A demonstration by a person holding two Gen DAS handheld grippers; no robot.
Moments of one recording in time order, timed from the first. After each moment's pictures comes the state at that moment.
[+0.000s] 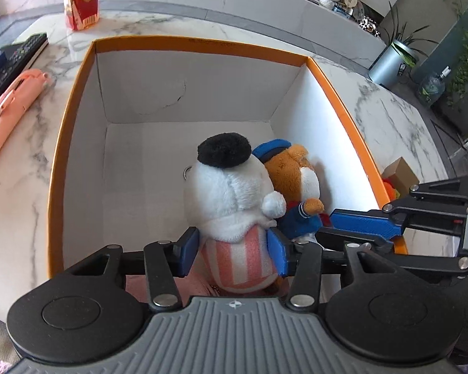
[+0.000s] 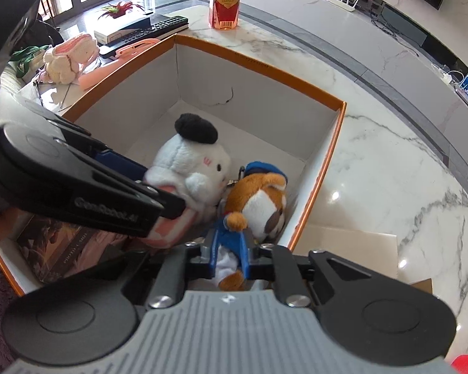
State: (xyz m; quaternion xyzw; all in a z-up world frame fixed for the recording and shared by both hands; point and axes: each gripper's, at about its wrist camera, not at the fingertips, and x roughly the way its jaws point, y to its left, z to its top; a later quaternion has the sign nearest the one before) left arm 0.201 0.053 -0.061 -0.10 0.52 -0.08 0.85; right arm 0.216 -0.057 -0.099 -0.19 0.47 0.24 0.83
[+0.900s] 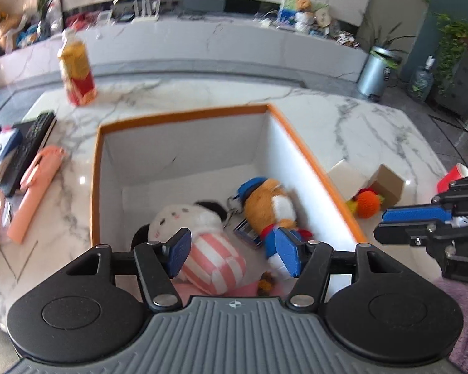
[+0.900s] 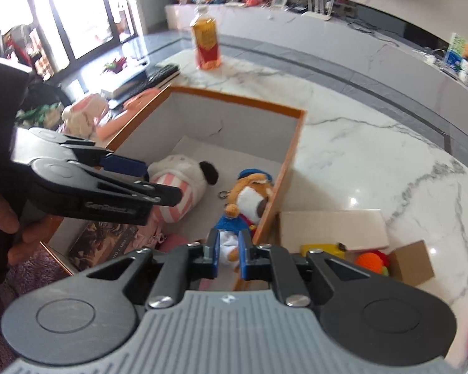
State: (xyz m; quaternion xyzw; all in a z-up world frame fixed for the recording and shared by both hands) left arm 0.166 0.030 0.001 -0.02 0.43 -0.10 0.90; right arm 0.167 -0.128 -0.039 -0.07 0.43 0.22 0.87
